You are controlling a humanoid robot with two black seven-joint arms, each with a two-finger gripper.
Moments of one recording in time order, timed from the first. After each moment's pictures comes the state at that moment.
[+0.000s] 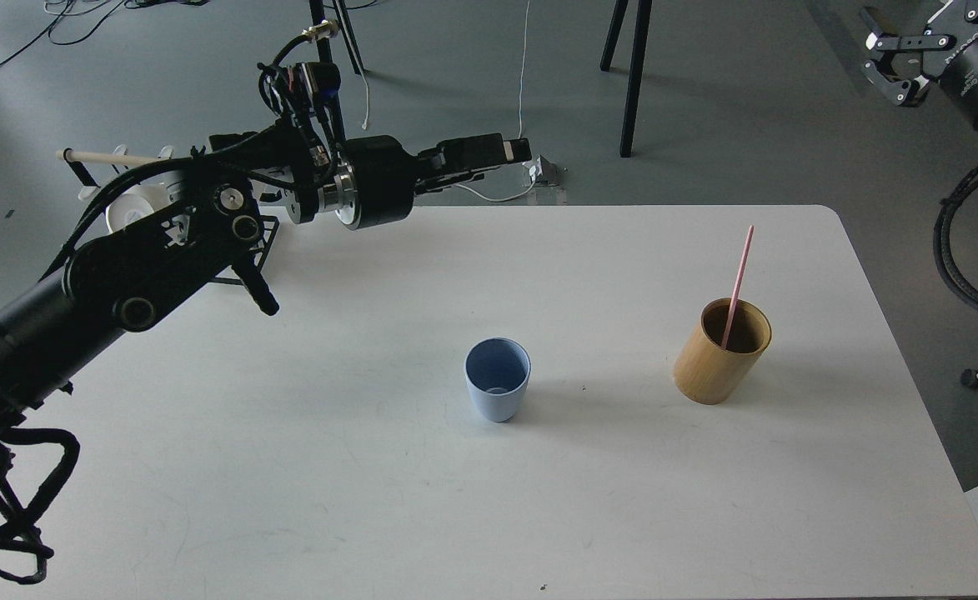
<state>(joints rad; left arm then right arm) -0.94 0.33 -0.70 -1.08 1.11 -0.49 -0.15 0.91 -0.80 0.63 1.02 -0.04 0.24 0.21</state>
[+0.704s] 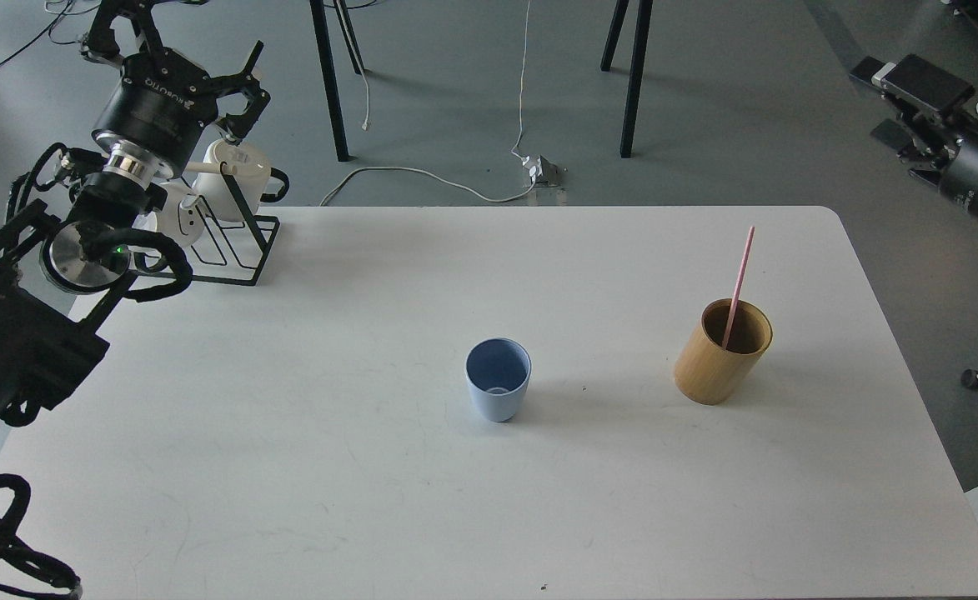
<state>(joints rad) -0.77 0.41 -0.85 -0.78 -0.22 -0.49 -0.25 0.90 -1.07 0.37 1.37 -0.77 0.03 0.21</state>
